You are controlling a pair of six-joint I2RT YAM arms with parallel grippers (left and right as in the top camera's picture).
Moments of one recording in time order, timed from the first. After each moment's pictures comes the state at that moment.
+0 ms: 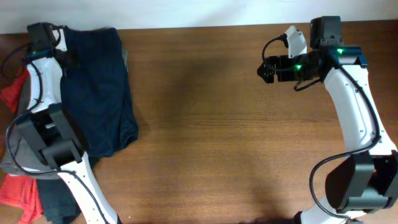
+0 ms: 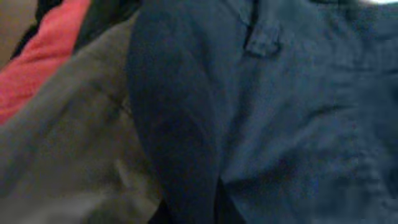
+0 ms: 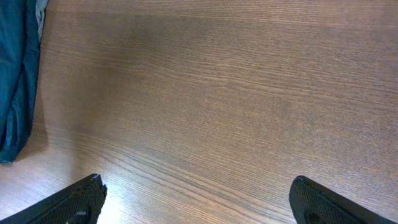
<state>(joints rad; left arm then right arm) 0.32 2.45 2.20 -0.70 0.02 0.08 -0.04 1.79 1.67 -0.97 -0.42 -0.09</state>
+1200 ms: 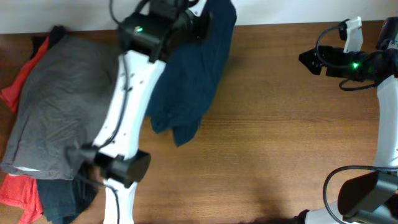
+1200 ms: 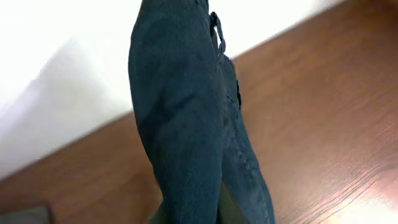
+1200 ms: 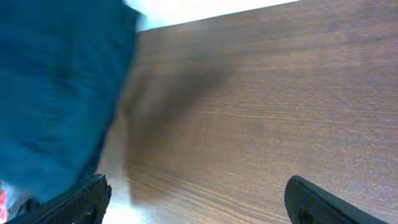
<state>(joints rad) -0.44 2.21 2.67 -1.15 0.06 0.08 -0.34 1.70 1.72 -1.02 -0.72 -0.16</state>
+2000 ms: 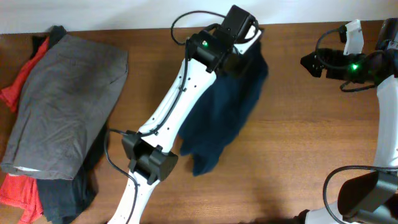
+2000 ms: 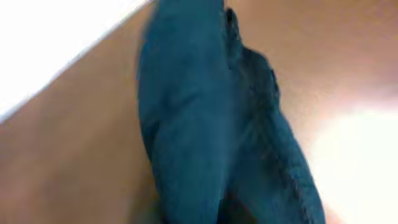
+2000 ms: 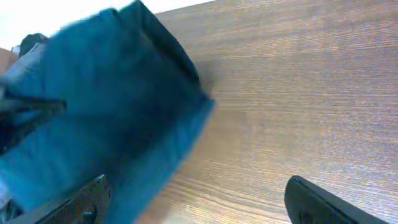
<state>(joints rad) -0.65 2.38 2.69 -1.23 -0.07 0.10 -0.34 1.70 1.72 -1.05 -0.64 -0.16</state>
